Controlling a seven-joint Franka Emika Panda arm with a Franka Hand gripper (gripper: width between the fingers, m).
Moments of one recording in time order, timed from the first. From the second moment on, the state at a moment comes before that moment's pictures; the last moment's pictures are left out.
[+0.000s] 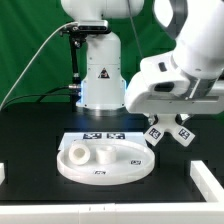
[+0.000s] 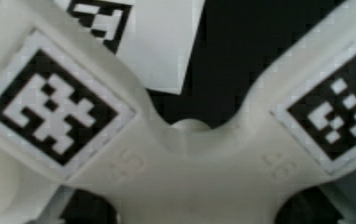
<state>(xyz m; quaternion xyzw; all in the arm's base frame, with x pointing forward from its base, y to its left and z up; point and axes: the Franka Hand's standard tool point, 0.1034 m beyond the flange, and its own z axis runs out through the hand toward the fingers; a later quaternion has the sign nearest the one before) 0.436 0.110 0.072 0.95 0.08 -0.29 0.06</state>
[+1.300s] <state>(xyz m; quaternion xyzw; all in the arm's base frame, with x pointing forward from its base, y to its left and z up) 0.409 0.143 0.037 0.95 0.08 -0.31 0.06</state>
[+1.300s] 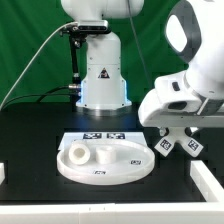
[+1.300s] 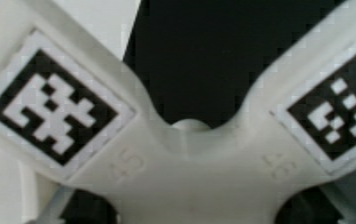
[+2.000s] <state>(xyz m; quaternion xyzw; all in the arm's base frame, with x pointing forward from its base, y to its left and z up) 0.409 0.143 0.034 0.95 0.08 -0.31 0.06</state>
